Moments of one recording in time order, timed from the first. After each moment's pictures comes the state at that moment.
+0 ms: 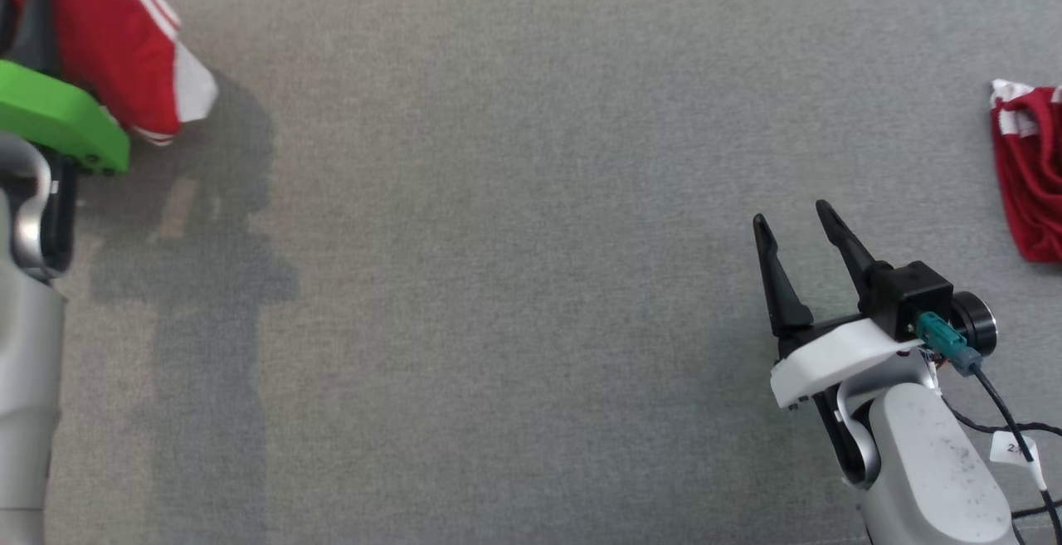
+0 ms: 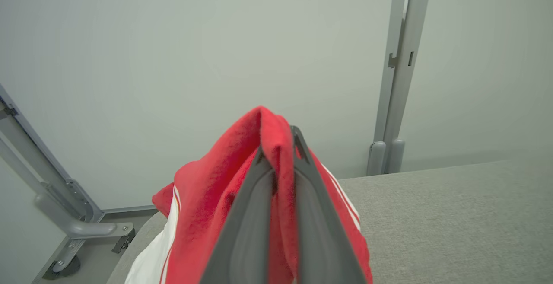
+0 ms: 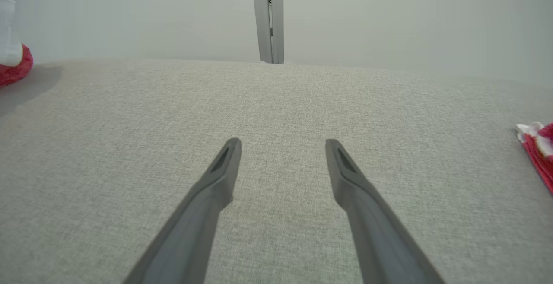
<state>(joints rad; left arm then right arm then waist) -0.83 0.43 -0.19 0.55 -0.44 -0.13 -0.09 -0.33 -0.05 0.05 0.33 0.09 0.13 -0.26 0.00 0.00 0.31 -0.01</state>
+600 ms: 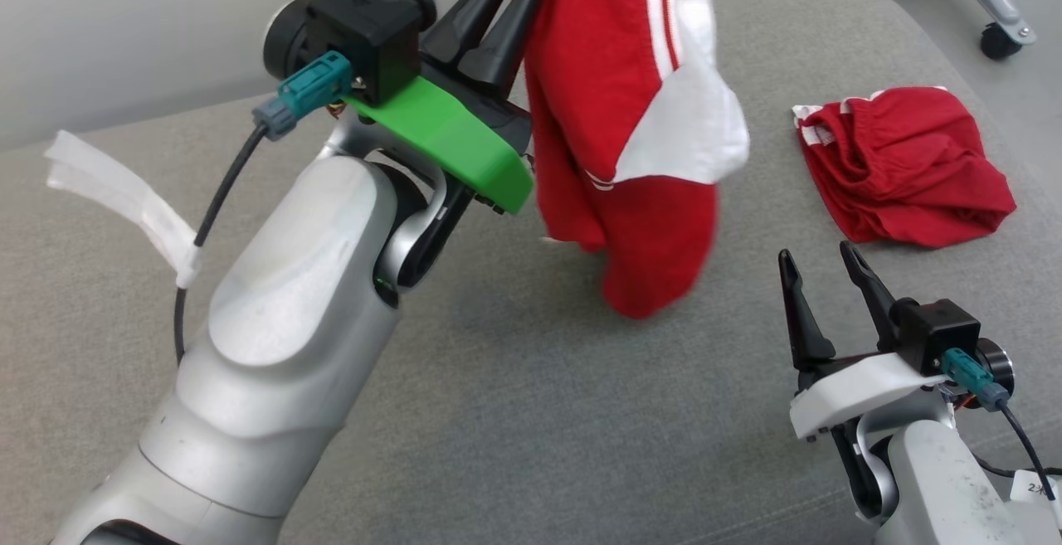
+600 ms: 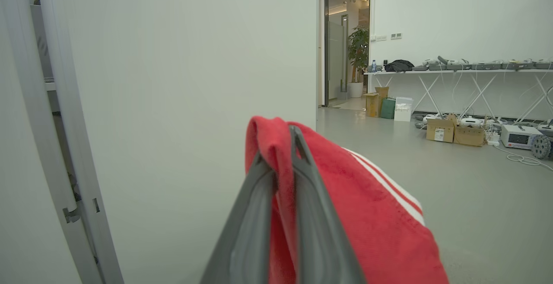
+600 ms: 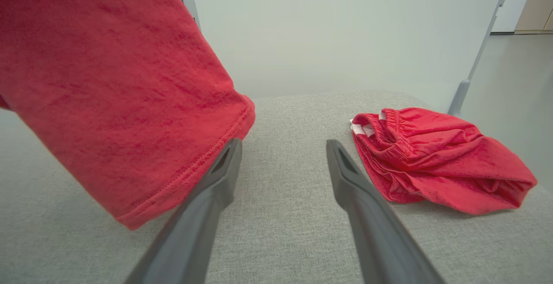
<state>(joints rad) -0.88 0.13 -0.60 0.27 -0.56 -0.13 -0.09 -0.24 -0.05 0.01 0.32 0.14 0.13 -0.26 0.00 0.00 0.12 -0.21</state>
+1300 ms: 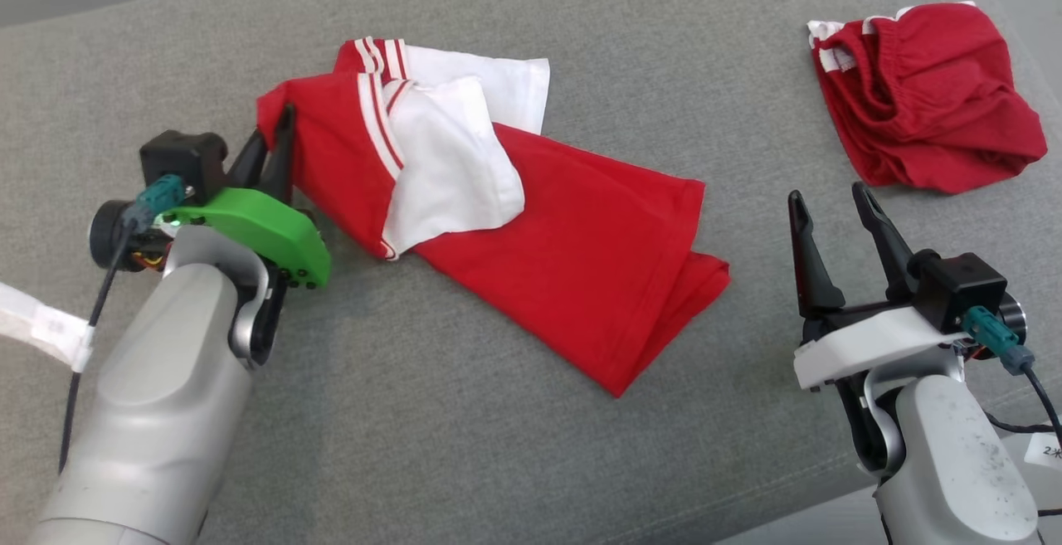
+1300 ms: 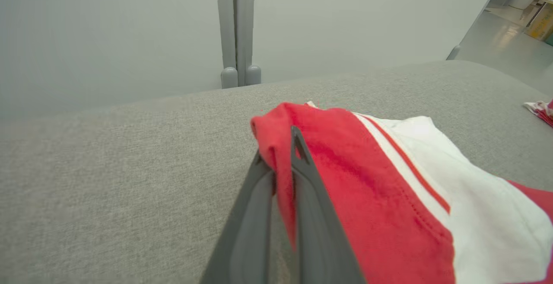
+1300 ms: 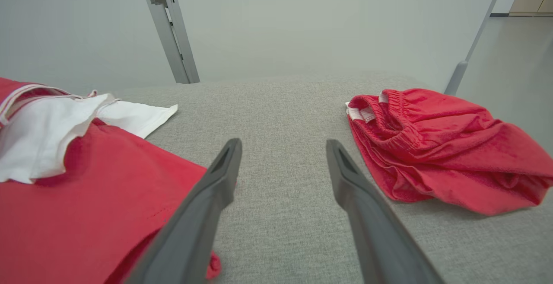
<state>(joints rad) -0.77 0.25 -0.51 0.77 -0.59 -0.07 -0.25 -0.31 -0.05 0.00 0.26 0.17 0.13 -0.26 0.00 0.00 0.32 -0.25</state>
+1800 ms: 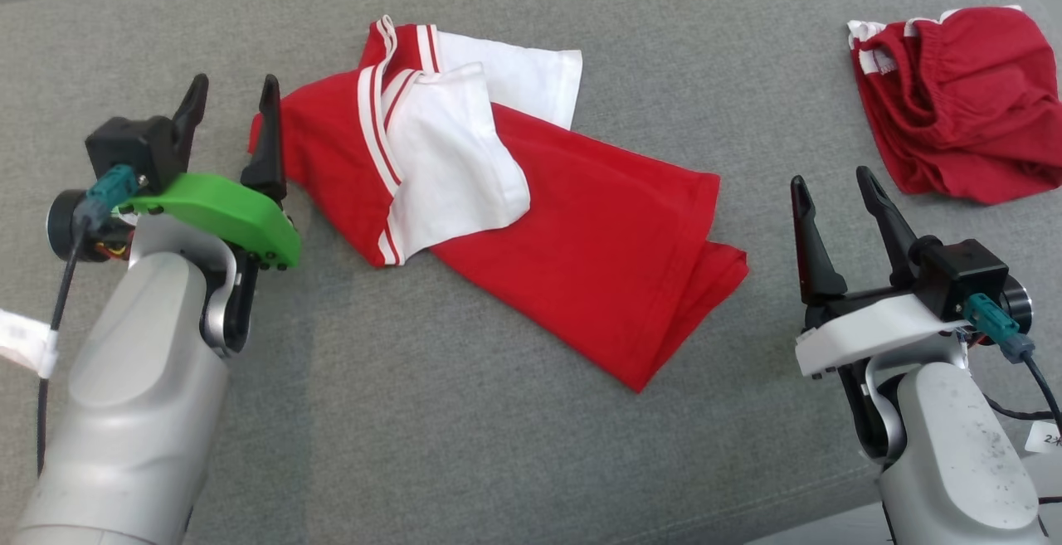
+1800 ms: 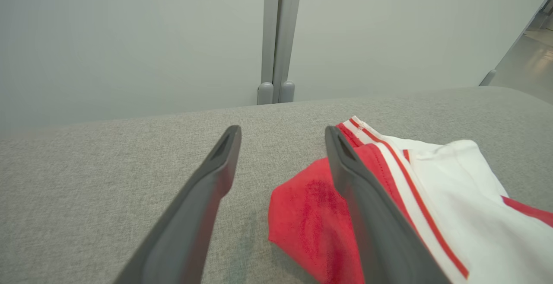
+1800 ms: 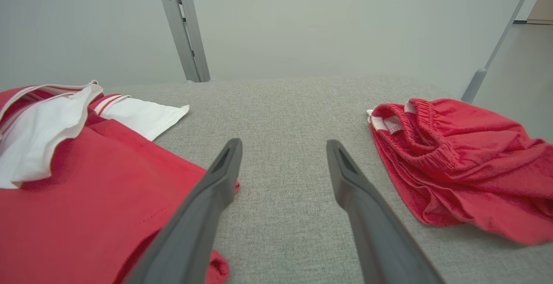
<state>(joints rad) -0.77 0.26 -0.40 0.75 -0.55 -0.07 -0.26 -0.34 -0.05 -0.01 0.27 0.14 0.13 -0.26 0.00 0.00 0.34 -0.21</state>
